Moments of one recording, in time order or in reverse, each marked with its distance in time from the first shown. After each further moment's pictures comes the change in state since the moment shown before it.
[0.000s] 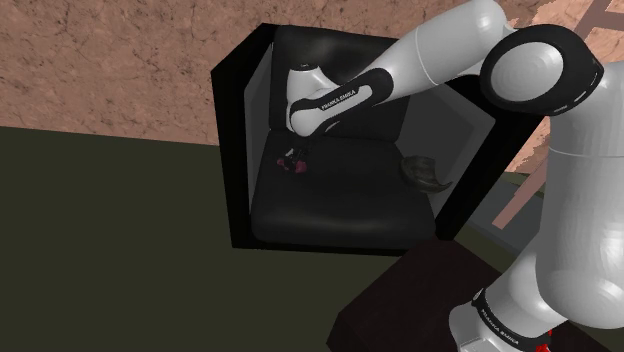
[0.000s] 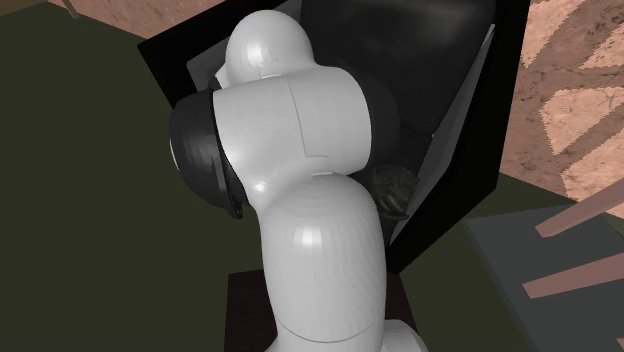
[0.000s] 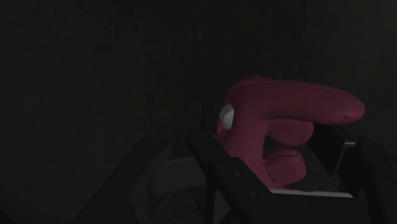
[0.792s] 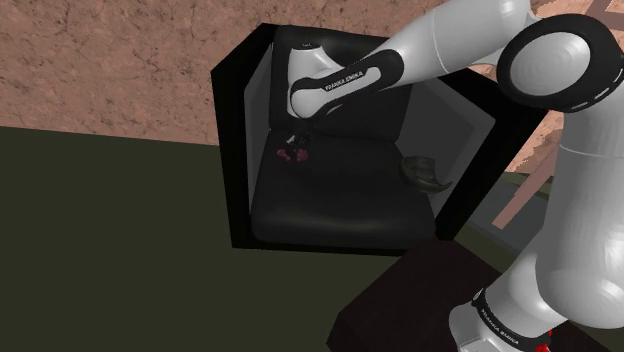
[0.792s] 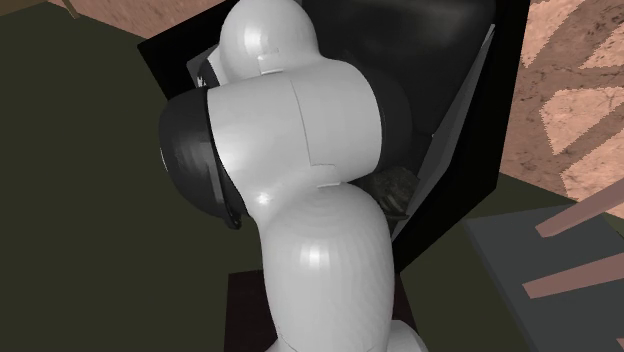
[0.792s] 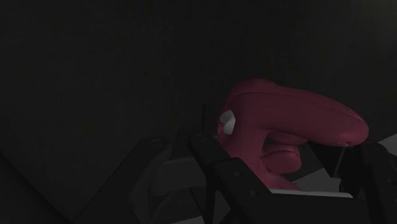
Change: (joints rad) arm -0.003 -0.062 0.006 0.032 0.014 -0.093 -0.017
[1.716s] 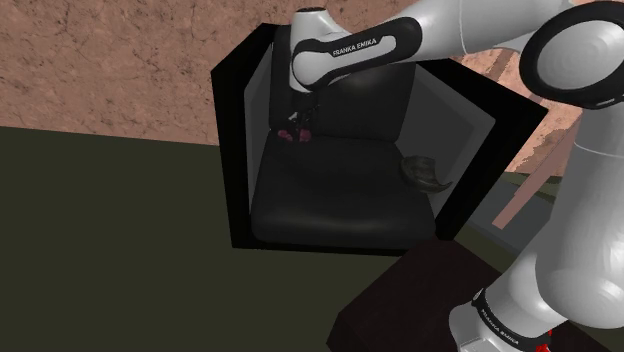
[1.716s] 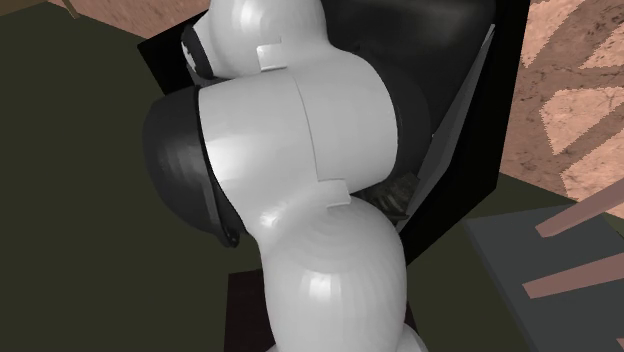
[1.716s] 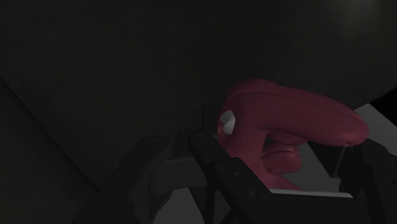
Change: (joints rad) arm -0.003 -0.077 0.006 0.081 0.019 -0.157 -0.026
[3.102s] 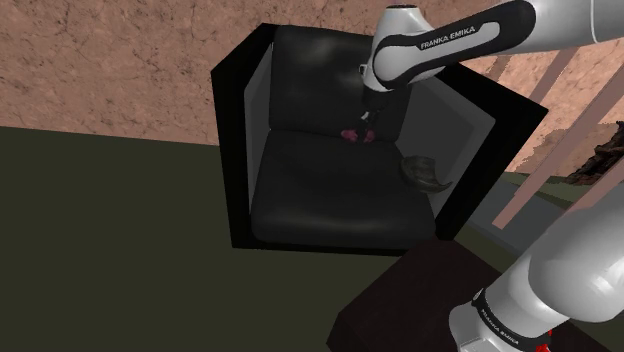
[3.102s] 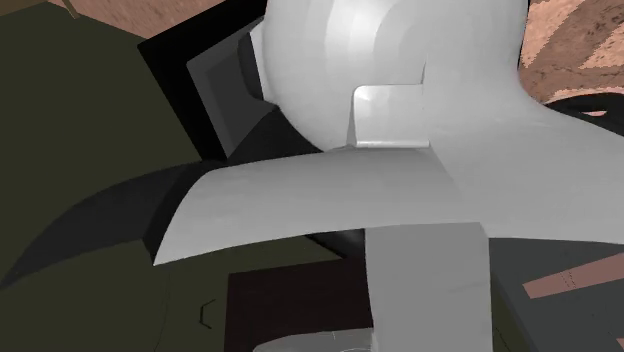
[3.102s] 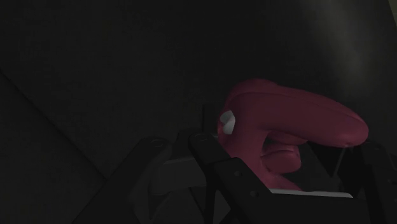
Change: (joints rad) arm -0.143 -0.447 -0.105 -0.510 0.034 0.088 -0.250
